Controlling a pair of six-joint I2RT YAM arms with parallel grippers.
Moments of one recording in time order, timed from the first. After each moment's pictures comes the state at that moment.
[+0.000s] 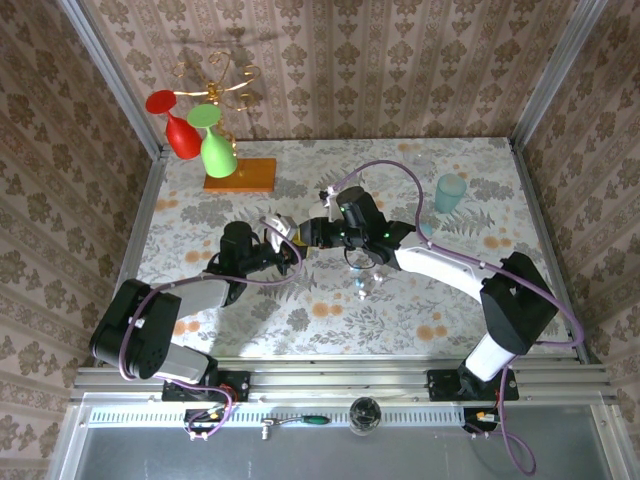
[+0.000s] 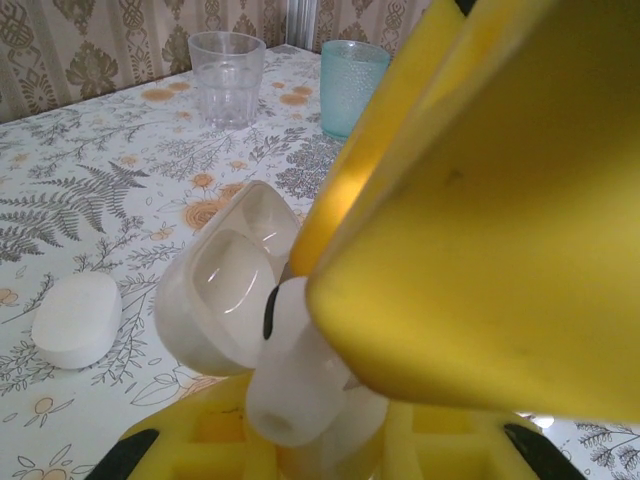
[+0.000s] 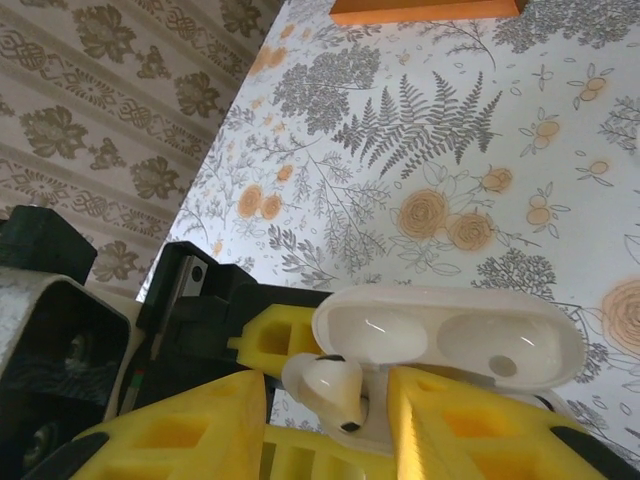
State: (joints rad) left arm -0.46 1.43 0.49 0.66 0.65 0.05; right arm 0.71 1.62 1.14 -0.05 -0.25 0.61
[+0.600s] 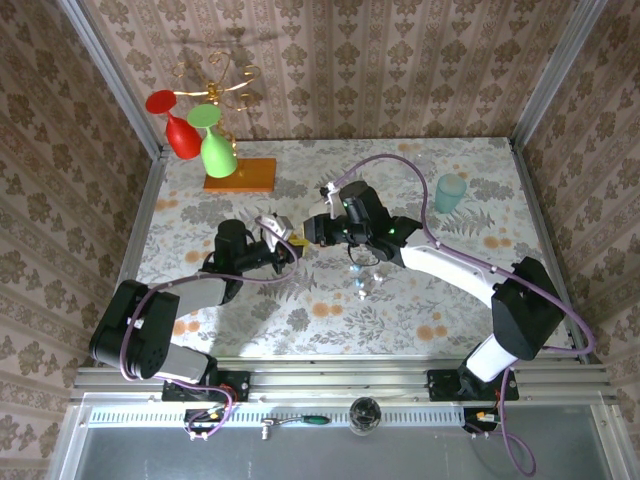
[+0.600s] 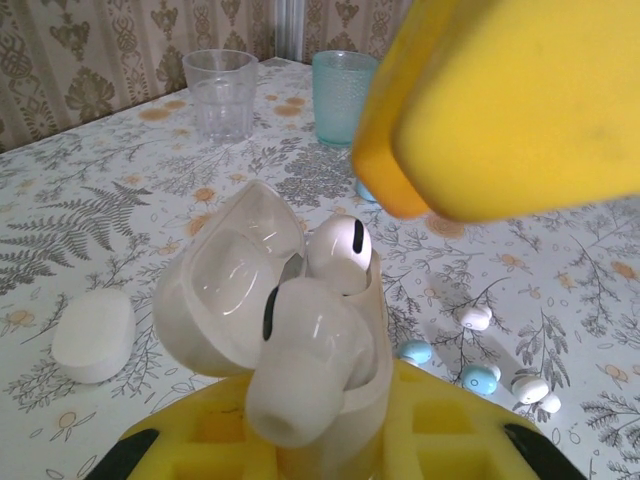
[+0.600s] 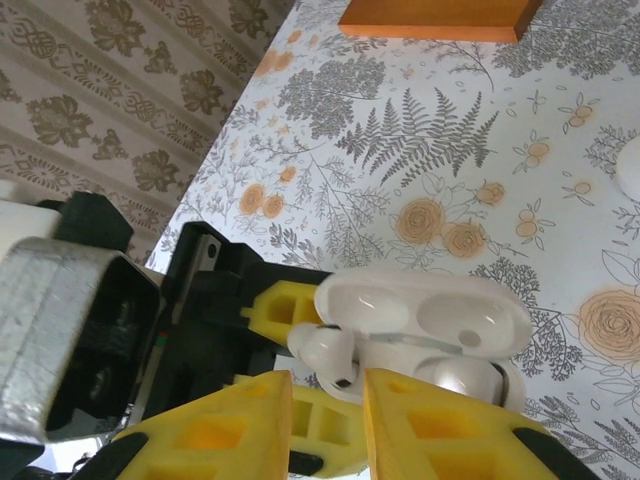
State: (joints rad) left arm -0.42 1.42 0.48 0.66 0.74 0.12; right arm 0.71 1.58 1.18 -0.13 -0.26 0.55
